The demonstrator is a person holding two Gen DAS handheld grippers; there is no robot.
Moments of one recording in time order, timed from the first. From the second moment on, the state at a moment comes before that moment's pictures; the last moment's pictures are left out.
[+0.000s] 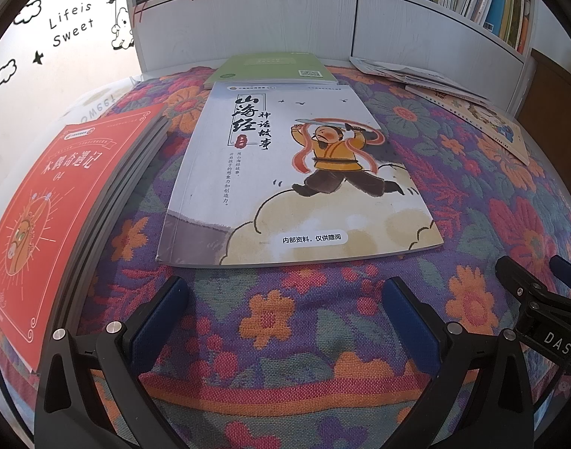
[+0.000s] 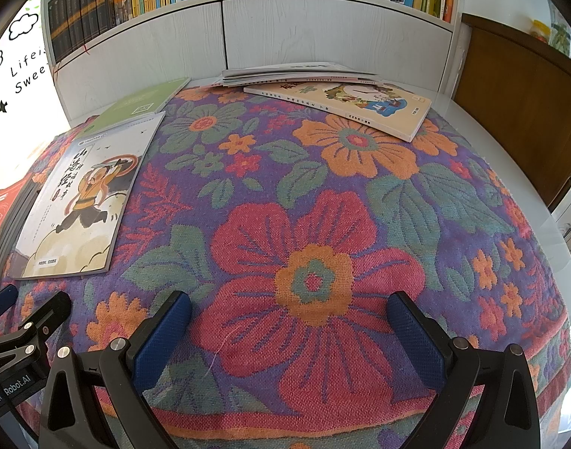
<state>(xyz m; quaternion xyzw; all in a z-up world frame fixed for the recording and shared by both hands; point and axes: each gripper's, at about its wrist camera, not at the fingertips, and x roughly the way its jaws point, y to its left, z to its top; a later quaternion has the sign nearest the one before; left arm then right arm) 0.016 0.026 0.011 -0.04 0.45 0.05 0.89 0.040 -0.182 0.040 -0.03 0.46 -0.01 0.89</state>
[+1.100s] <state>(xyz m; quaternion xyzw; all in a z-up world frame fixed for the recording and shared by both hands) 0.015 0.025 0.011 -0.04 0.45 0.06 0.89 0.039 -0.182 0.041 -0.03 0.46 -0.01 0.89</state>
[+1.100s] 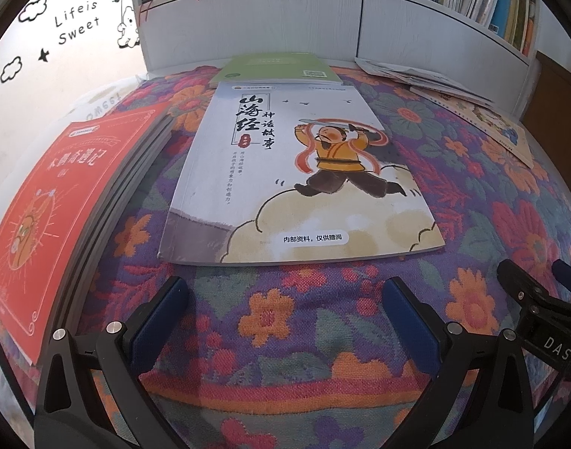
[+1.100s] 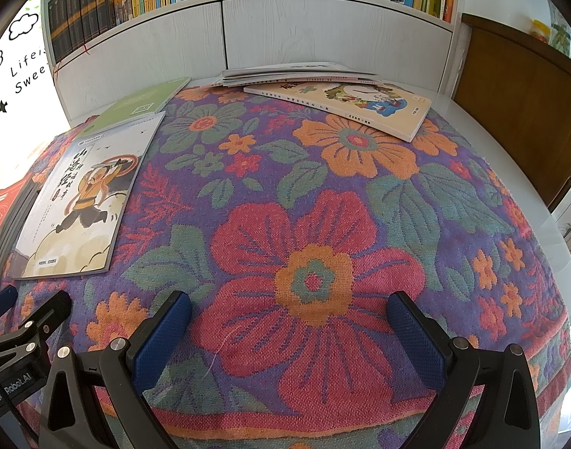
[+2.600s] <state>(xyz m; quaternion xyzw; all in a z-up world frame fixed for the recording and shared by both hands) 0.076 0.087 0.020 -0.06 0.52 0.04 0.85 0.044 -0.179 0.042 -0.01 0.48 -0.04 0.88</state>
